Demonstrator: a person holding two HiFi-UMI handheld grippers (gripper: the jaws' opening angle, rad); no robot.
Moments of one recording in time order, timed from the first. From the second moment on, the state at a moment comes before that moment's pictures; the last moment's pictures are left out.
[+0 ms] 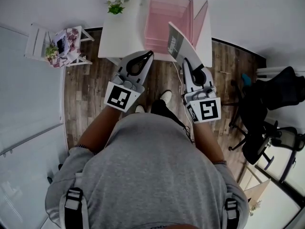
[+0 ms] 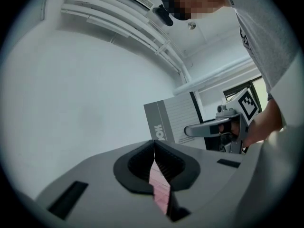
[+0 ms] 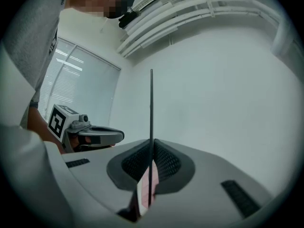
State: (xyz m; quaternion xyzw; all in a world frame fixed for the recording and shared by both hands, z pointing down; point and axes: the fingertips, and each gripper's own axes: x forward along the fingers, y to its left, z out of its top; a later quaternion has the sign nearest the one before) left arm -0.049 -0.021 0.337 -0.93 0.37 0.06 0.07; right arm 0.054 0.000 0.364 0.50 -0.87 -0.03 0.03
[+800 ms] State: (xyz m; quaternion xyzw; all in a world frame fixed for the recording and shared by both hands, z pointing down) left arm 0.004 -0.139 0.325 -0.89 0.45 0.04 0.08; right arm 0.101 -0.130 0.367 0.40 -0.92 0.00 0.02
